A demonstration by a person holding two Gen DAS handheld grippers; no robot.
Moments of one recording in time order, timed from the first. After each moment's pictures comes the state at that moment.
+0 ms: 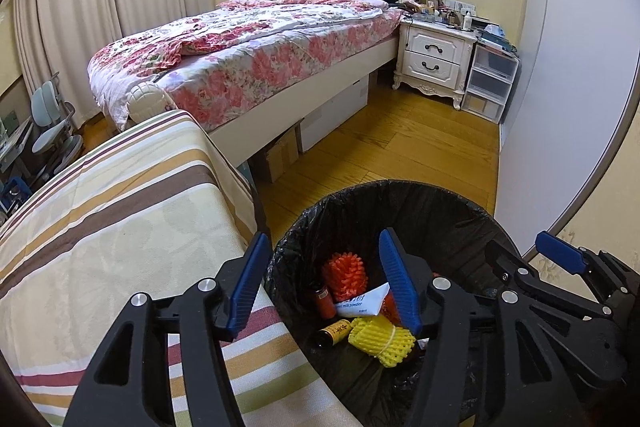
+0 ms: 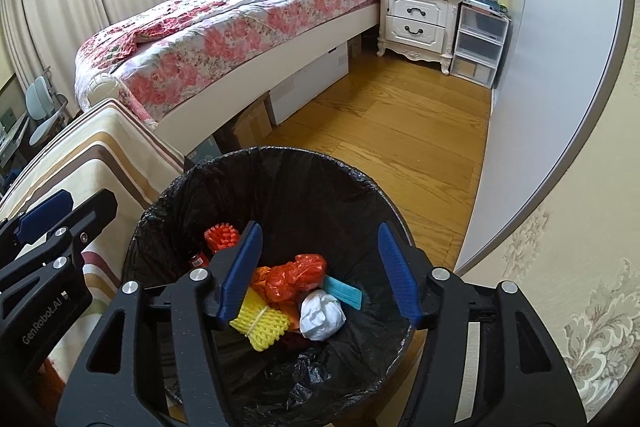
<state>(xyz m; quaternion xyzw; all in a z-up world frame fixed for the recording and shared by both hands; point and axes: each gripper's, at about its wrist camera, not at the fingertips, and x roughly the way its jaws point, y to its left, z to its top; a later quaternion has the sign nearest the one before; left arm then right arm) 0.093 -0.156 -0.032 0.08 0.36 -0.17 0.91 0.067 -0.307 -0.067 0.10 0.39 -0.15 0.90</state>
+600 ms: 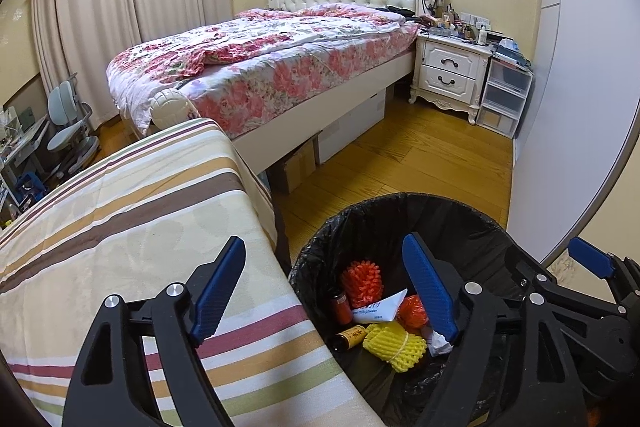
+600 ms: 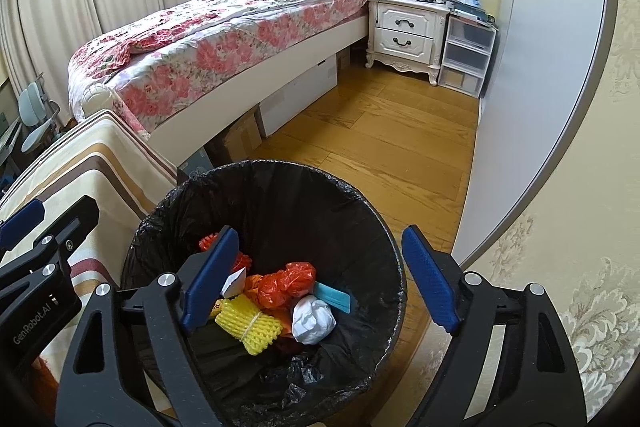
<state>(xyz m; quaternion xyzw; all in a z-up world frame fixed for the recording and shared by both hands) 0.086 -0.140 -0.023 0.07 0.34 -0.14 0.93 0.059 -0.307 -0.056 0.10 0.37 -0.17 0.91</state>
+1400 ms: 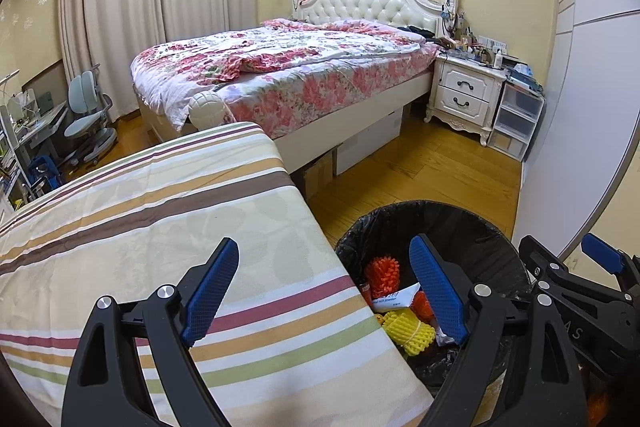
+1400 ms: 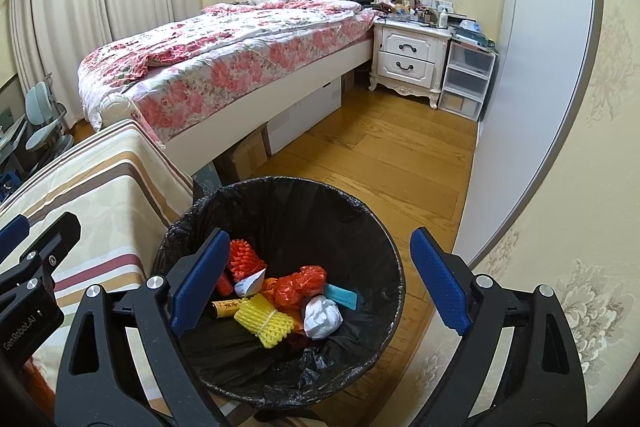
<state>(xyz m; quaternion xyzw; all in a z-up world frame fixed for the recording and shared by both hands) 0.049 -0.091 0.001 0.04 0.32 -0.11 0.94 0.031 -0.277 -0.024 0.07 0.33 -0.16 0.93</state>
